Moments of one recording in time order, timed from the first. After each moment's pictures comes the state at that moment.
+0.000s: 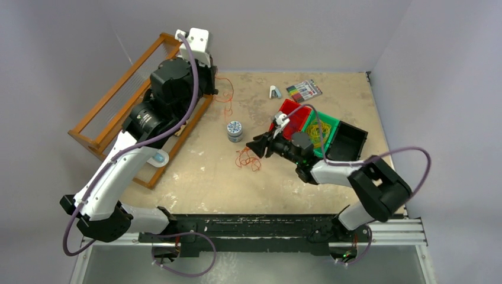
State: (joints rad) left arm -0.72 1.31 1.81 -0.56 -0.45 -0.07; right arm 0.67 1.57 0.55 0.89 -0.28 0.38
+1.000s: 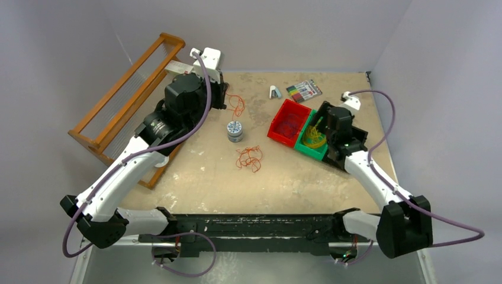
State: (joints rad) left arm -0.72 1.25 1.55 -0.44 -0.33 -0.12; right arm 0.30 1.18 0.76 -0.01 0.39 0.51
